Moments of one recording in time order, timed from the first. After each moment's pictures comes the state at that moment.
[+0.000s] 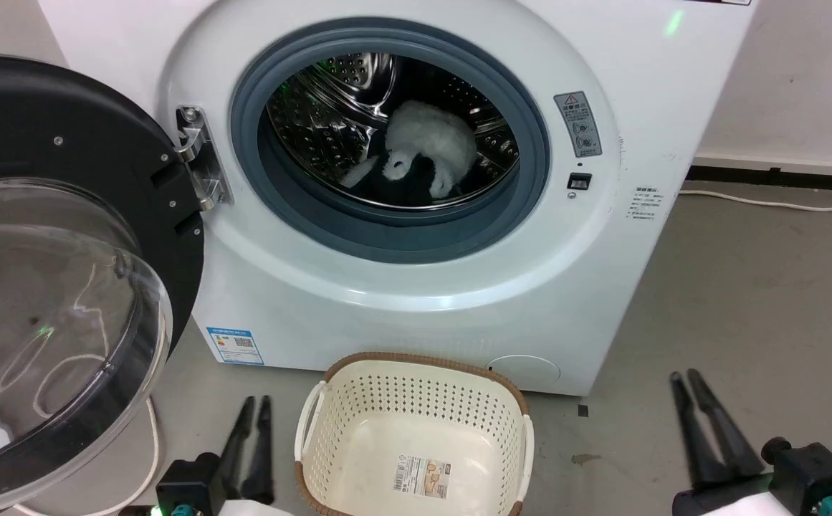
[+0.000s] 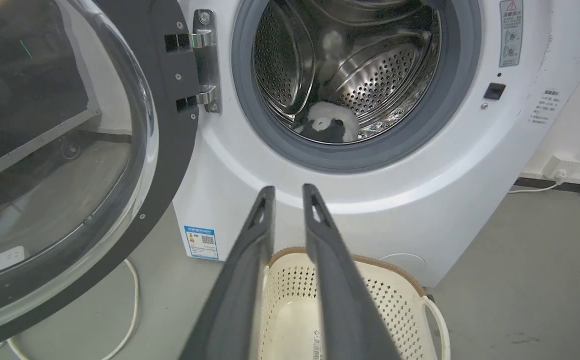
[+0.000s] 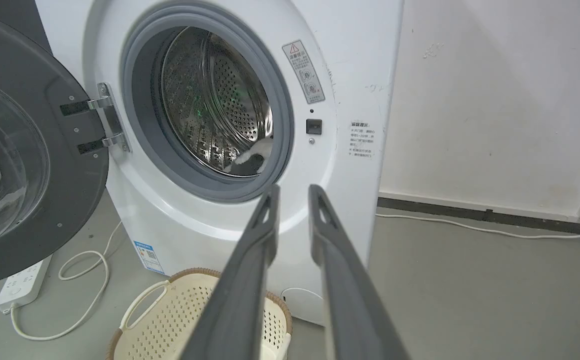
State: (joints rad) left arm 0.04 0.06 -0.09 0.17 -0.19 0.01 -0.26; right arm 0.08 -0.05 -0.02 0.03 0.09 0.13 -0.26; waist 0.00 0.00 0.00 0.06
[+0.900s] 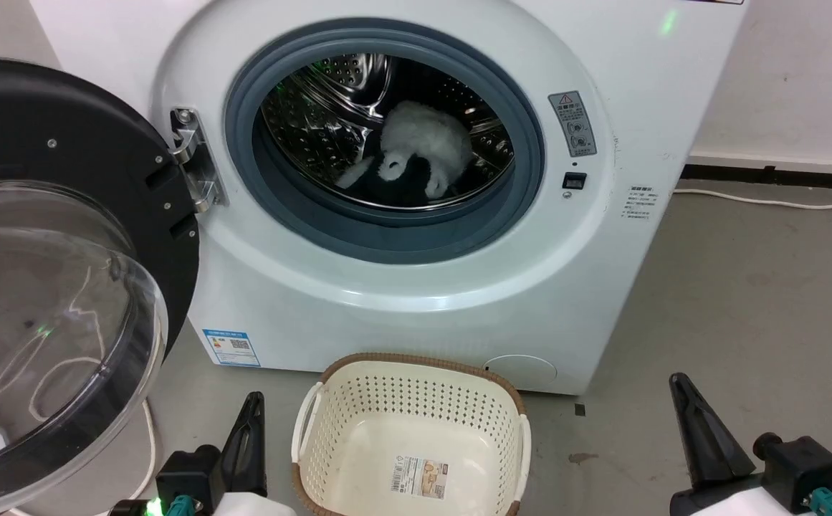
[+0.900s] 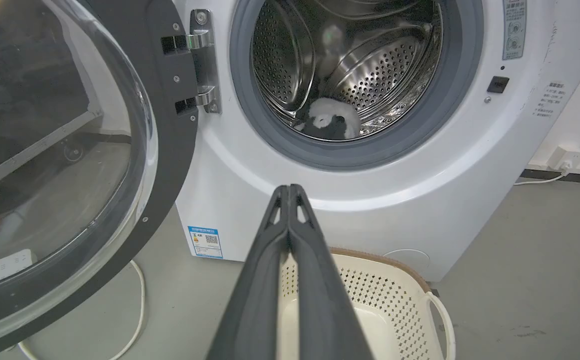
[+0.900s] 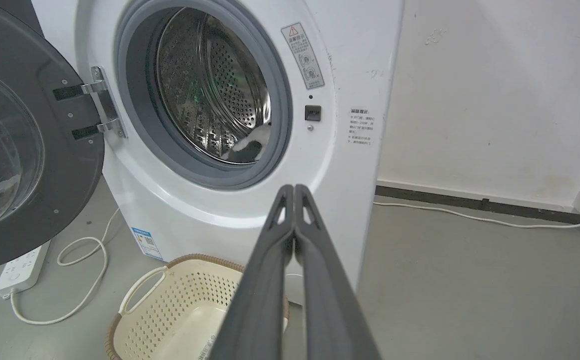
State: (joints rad) left arm 0.04 0.05 -0.08 0.14 -0.16 0.01 -0.21; right arm 0.07 -0.05 -0.01 0.03 0.08 0.13 -0.21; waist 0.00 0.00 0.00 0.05
